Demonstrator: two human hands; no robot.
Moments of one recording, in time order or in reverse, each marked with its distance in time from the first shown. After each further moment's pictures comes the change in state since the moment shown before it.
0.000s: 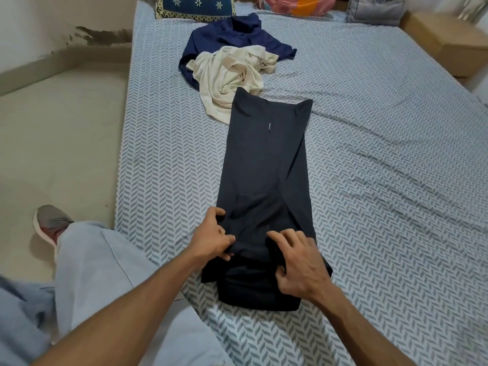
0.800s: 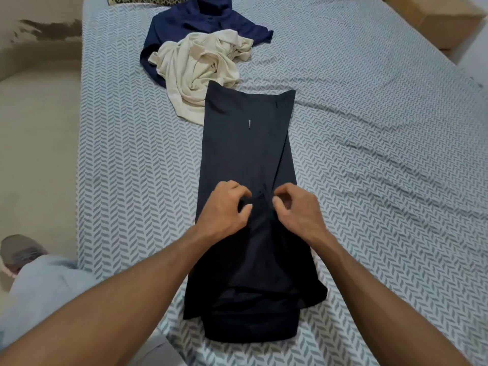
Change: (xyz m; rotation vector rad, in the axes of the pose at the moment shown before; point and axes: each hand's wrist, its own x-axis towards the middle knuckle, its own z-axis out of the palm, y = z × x) left_hand 0.092 0.069 0.034 0.655 0.087 0.658; right_hand 0.118 0.064 -0.026 0.432 0.226 0.435
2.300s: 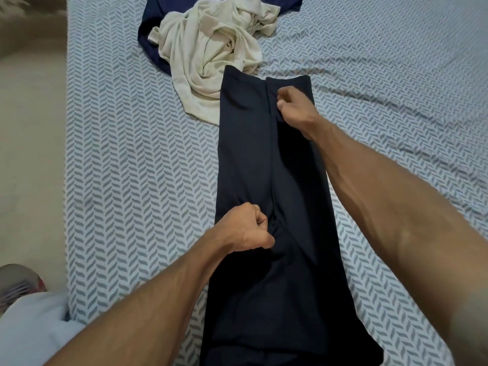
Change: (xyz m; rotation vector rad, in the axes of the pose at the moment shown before) left_hand 0.053 -0.035 -0.005 -0.292 -0.574 -0.401; right_hand 0.292 -0.031 0.056 0.159 -0.140 0.114
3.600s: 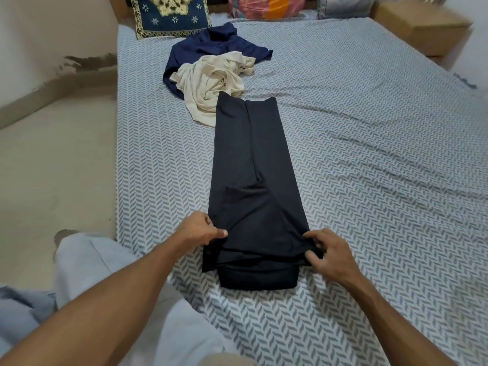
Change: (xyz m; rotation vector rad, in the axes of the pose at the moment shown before) left_hand -0.148 -0.063 0.055 -0.063 0.328 -0.250; right_hand -0.447 0.158 -0.038 -0.137 0.030 -0.152
